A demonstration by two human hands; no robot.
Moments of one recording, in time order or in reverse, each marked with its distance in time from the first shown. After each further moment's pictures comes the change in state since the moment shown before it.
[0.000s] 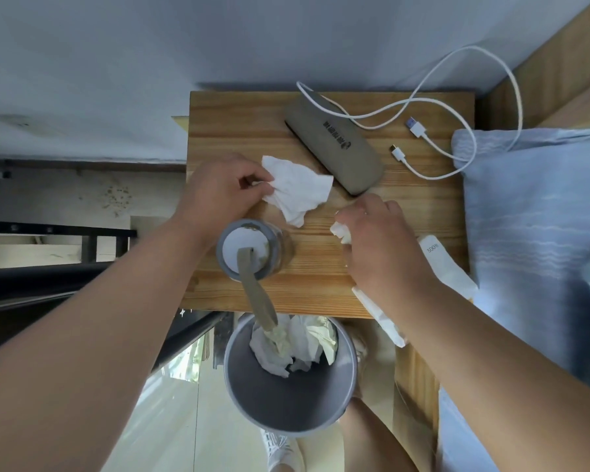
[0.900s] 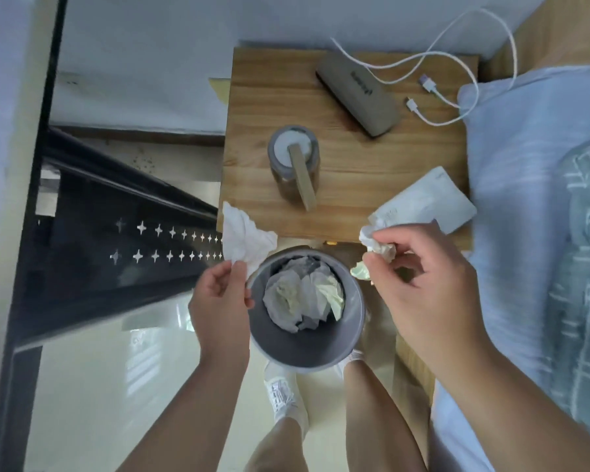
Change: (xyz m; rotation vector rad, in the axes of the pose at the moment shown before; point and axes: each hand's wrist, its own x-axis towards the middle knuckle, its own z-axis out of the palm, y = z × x) left_hand -0.269 0.009 0.073 -0.909 0.605 -0.795; right_hand -0.176 -0.030 0.008 0.603 0.438 -0.046
